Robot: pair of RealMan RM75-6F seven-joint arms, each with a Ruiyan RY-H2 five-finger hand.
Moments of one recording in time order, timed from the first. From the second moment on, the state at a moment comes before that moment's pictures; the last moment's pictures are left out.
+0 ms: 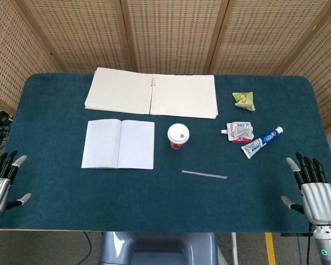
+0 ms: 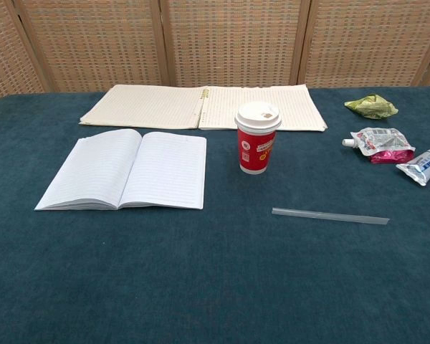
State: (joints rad) left arm -0.09 -1.11 -0.02 -1.65 1.50 1.47 0.18; right arm 0.07 -1.17 0.06 -1.56 -1.59 1.57 -0.07
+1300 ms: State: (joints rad) left arm -0.10 -1.11 -0.03 -1.62 1.45 1.42 0.16; right arm 0.26 -1.43 0.15 -1.75 -1.51 1.37 -0.39
